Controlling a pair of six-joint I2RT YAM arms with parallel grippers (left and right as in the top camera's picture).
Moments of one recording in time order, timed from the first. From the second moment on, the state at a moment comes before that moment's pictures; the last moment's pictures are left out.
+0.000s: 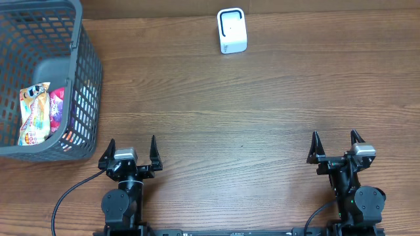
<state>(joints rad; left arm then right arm) 0.04 0.02 0.01 -0.08 -0.04 -0.02 0.01 0.01 0.02 -0.03 -0.05 0.11</state>
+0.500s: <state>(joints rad) 0.04 0.01 0.01 0.17 0.63 -0.61 0.01 0.01 0.02 -0.04 -0.04 0.11</state>
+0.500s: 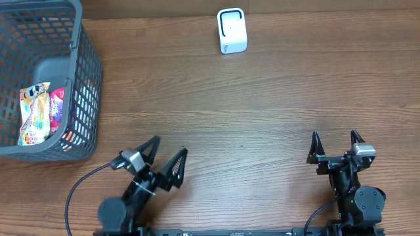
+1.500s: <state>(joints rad) 0.25 1.62 2.55 -1.40 0.08 -0.02 0.01 0.01 0.02 -0.03 -0.05 0.11</state>
